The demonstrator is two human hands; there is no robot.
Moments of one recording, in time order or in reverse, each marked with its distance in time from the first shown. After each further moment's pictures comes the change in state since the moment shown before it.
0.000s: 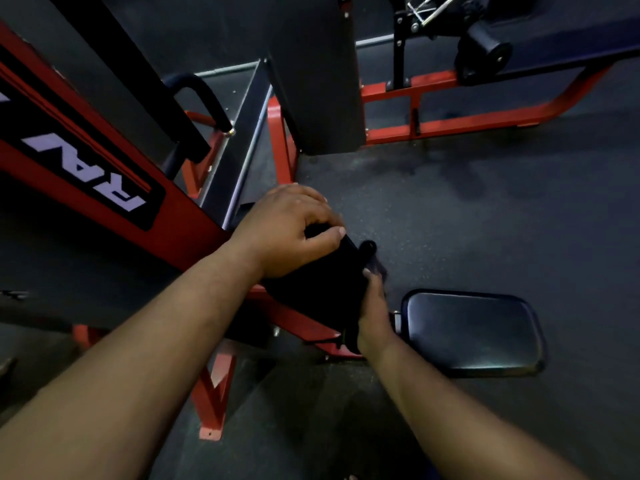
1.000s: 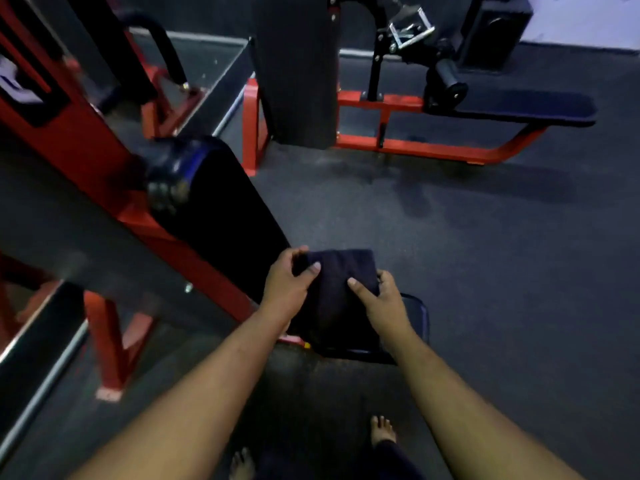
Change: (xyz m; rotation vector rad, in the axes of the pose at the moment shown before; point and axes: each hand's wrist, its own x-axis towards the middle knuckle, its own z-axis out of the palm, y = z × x) left_hand 0.016 0.159 0.235 -1.092 0.505 -0.833; right_hand -0.135 -0.155 -0.208 -0.589 -0.071 -0.335
